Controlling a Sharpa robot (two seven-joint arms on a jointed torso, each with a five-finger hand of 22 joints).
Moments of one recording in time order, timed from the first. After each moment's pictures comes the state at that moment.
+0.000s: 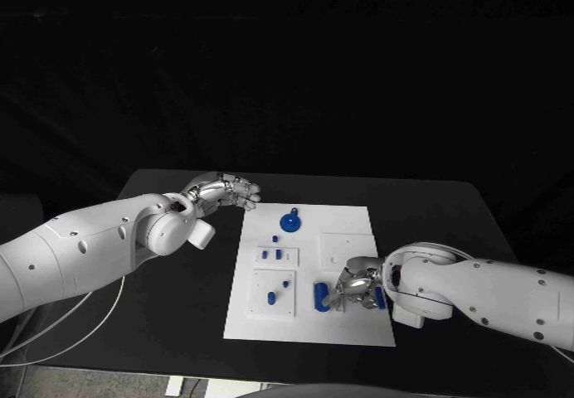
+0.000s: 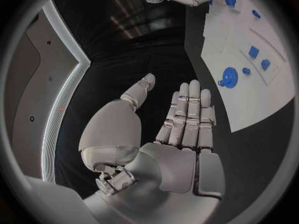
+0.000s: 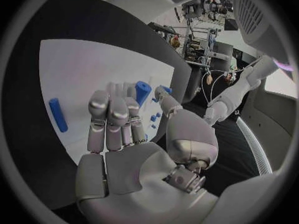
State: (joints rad) left arm 1.18 -0.75 -0.07 1.22 -0.23 -0.02 0.20; left_hand 0.99 -0.13 0.45 -0.28 0.14 0.77 0.19 0.36 0.44 1.14 0.13 0.12 0.19 0.93 0.11 0.52 0.43 0.04 0.63 0.01 0.60 1.21; right arm 1.11 -0.80 -0.18 1.58 -0.99 0.04 -0.44; right_hand 0.70 -0.06 0.50 -0.26 0.05 1.00 0.07 0.28 0.60 1.15 -0.03 1.16 1.21 1.30 -0.13 1.22 1.03 0.20 1.18 -0.10 1.09 1.31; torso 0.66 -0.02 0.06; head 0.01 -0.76
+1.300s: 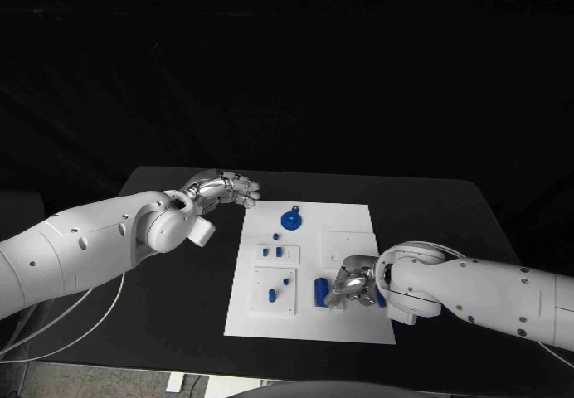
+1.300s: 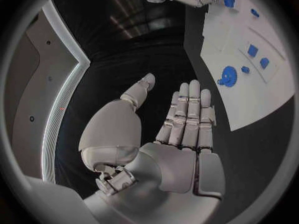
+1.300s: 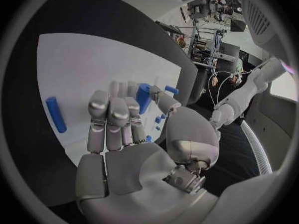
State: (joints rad) left arm 1.18 -0.75 -0.07 1.22 -0.23 -0.02 0.20; left_hand 0.99 -0.13 0.45 -0.27 0.14 0.77 0.19 0.36 0.44 1.14 0.13 0.12 0.19 0.93 0.11 0.51 0.44 0.04 0.63 0.01 0.60 1.21; right arm 1.09 -0.75 -0.18 1.54 -1.02 0.02 -0.49; right_hand 0.74 -0.06 0.65 -0.19 0.05 1.01 0.08 0.27 0.60 1.16 -0.02 1.15 1.21 1.30 -0.12 1.22 1.04 0.20 1.20 -0.08 1.09 1.31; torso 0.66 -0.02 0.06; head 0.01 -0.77
